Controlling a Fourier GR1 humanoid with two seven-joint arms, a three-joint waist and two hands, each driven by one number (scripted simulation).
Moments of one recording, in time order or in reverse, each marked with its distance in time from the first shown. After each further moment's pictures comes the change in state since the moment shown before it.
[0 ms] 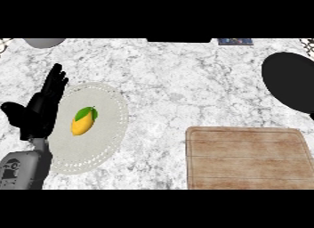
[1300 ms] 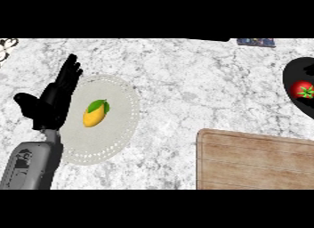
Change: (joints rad) left arm -0.076 -0.031 -0.046 0.000 -0.005 -0.017 0.022; right arm -0.481 -0.171 -0.009 1.230 0.313 -0.370 -0.414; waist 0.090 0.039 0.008
